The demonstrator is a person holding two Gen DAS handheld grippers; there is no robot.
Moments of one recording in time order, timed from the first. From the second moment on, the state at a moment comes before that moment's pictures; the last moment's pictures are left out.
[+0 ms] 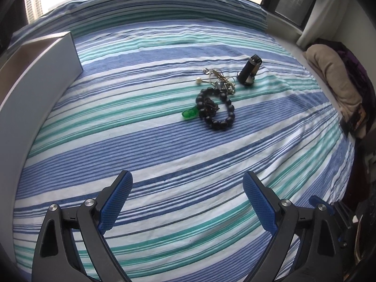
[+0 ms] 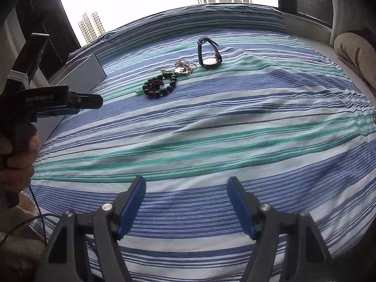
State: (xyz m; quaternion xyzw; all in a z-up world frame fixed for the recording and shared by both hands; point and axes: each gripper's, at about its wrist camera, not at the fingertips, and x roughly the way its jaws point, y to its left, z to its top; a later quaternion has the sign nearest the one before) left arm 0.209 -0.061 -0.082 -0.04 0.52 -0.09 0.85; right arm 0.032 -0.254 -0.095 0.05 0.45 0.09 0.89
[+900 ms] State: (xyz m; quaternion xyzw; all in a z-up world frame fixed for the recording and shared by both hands) left arm 0.221 -0.060 -0.089 -0.04 0.53 -0.09 0.84; right arm 0.027 -0.250 -0.093 0.05 0.45 0.09 0.89
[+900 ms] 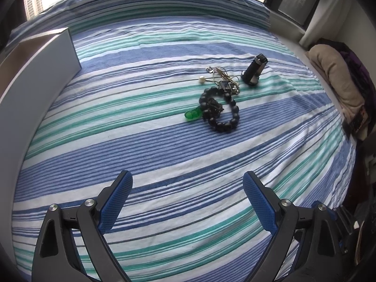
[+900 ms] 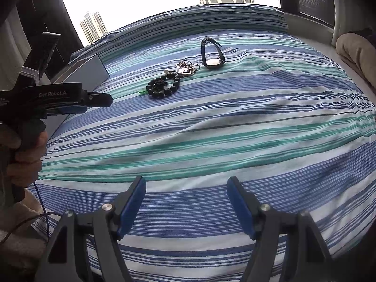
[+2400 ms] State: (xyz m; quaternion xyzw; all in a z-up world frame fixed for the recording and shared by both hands) left arm 0.309 -0.069 -0.081 -0.10 0.55 -0.18 0.81; right arm 0.029 -0.261 -0.091 0.06 0.45 0.08 0.89
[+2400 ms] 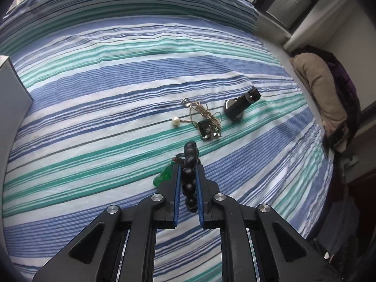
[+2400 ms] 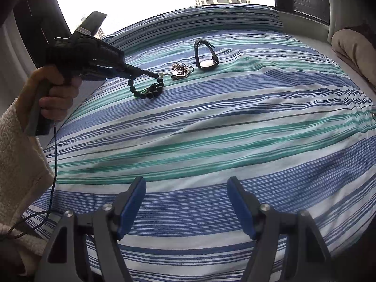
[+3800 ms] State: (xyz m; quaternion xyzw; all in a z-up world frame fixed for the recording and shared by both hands) left arm 0.144 0.139 -0.103 -0.18 0.53 0.00 0.83; right arm 0.068 -0.212 -0.075 0.05 0.47 0.17 0.87
